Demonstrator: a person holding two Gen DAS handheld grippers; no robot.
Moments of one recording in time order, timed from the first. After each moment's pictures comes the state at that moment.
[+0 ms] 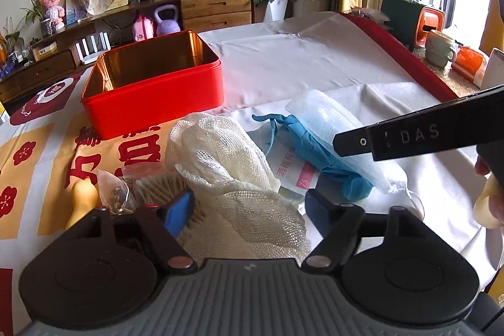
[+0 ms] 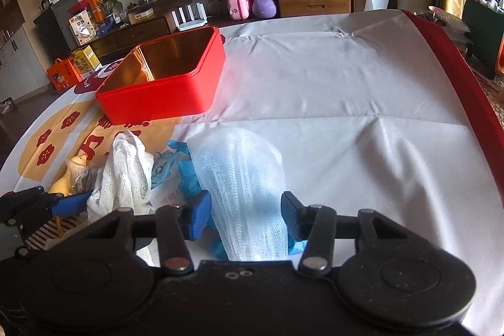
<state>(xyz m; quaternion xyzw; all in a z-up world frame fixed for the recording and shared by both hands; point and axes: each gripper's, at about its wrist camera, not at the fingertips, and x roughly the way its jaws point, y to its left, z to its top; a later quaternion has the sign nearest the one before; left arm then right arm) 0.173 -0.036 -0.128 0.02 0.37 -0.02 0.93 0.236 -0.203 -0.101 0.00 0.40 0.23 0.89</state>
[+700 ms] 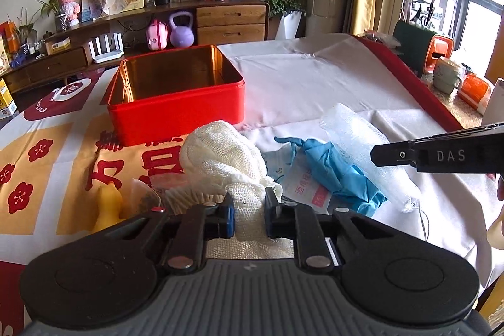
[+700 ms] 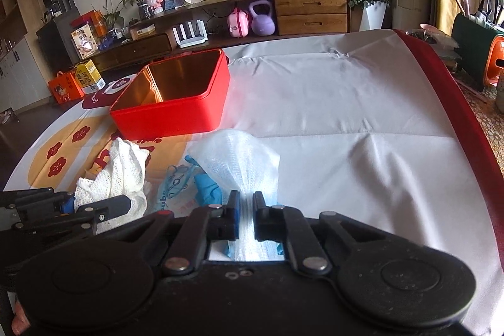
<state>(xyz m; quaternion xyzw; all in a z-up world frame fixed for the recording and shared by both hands) 0.163 -0.015 -0.104 -0.01 0.35 0.00 0.94 0.215 -0.205 -0.079 0.01 0.38 0.23 0.90</state>
